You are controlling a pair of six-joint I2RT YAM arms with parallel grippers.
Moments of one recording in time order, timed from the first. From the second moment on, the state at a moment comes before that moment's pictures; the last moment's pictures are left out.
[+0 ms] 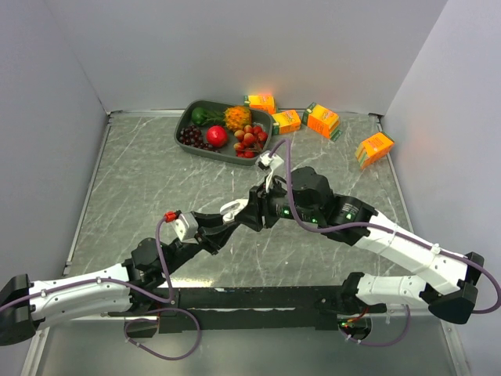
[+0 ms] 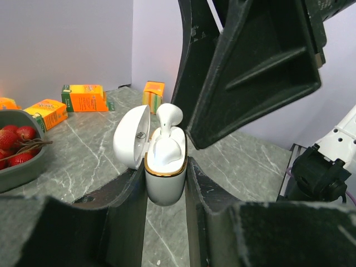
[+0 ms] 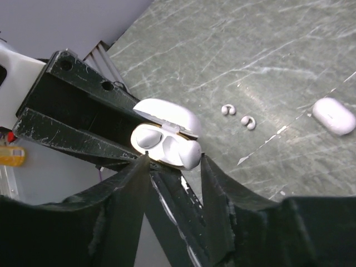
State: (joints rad) left arm -1.17 0.66 0.26 0.74 -0.20 -0.07; right arm 1.01 1.08 1.16 -0.45 -0.14 0.44
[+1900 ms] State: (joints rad) left arm -1.17 0.67 0.26 0.74 -0.23 -0.07; right arm 1.05 1.10 1.20 -0.45 0.00 0.54
